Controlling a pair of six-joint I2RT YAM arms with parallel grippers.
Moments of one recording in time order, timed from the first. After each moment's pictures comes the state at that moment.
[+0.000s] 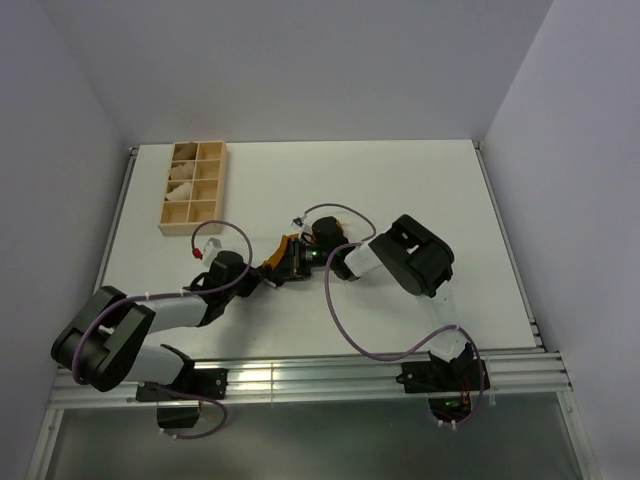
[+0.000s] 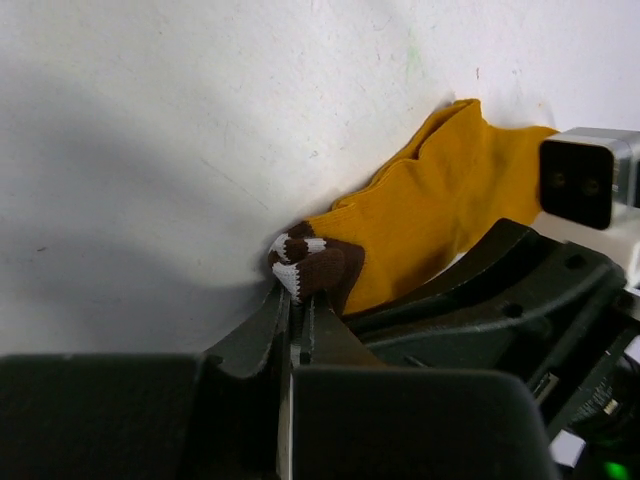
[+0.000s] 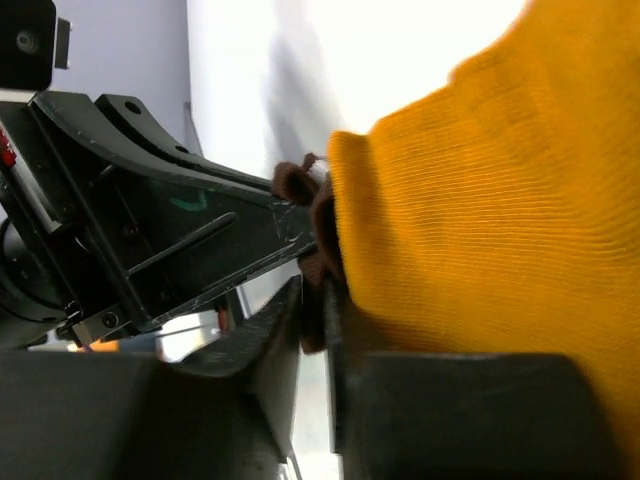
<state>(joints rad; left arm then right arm) -0.54 1.36 0.31 0.38 -0.17 -1.27 0.71 2.15 0.97 0.69 -0.72 0.99</state>
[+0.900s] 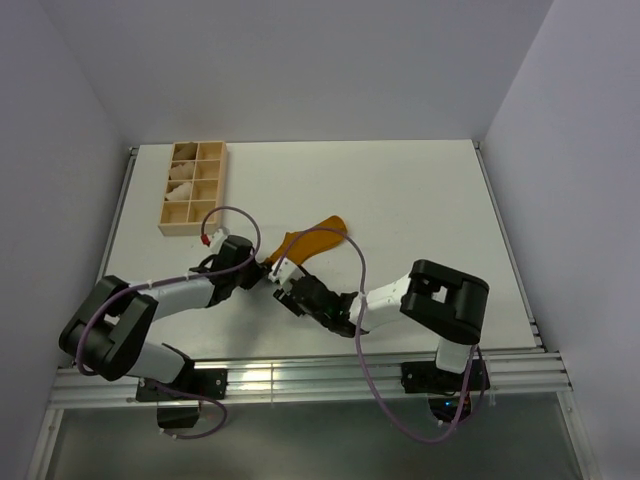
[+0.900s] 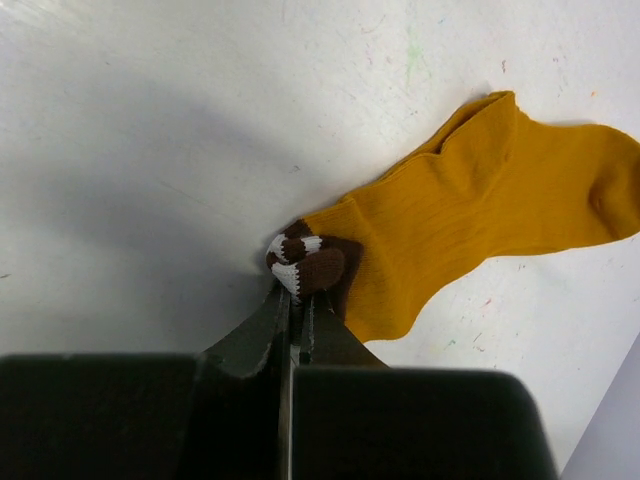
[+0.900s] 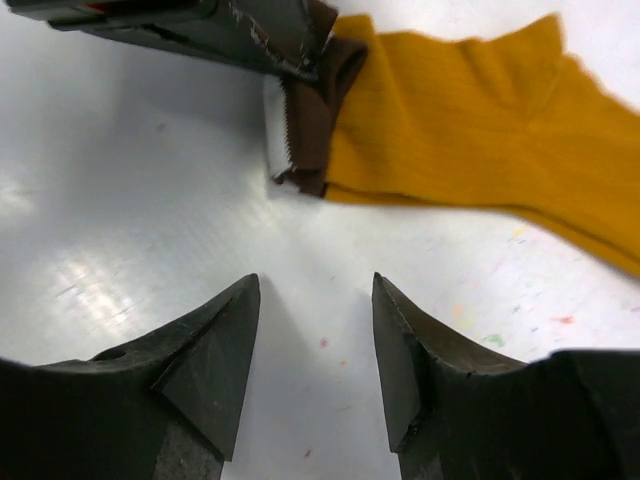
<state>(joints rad) -0.54 1.42 0.50 0.12 -0.17 -1.19 1.15 1.75 0.70 0.48 0.36 0.02</state>
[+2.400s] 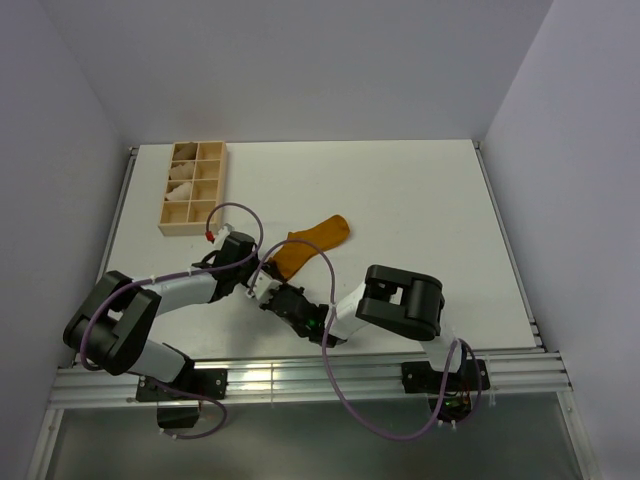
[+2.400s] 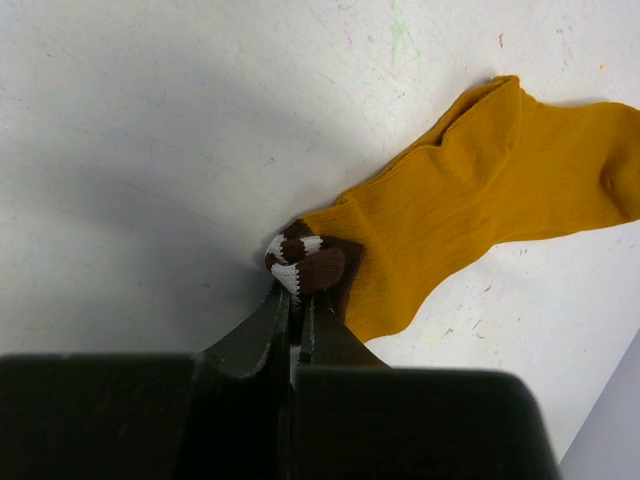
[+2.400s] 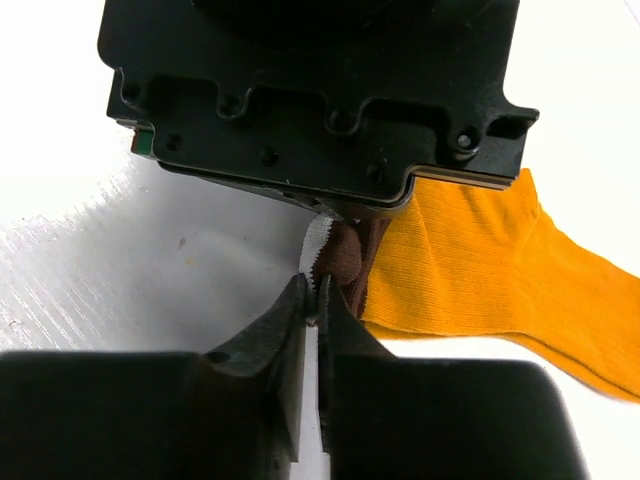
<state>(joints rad) -0.54 1.46 0.55 0.08 -0.11 -1.16 1.24 2.03 0.81 0.81 0.59 -0.29</state>
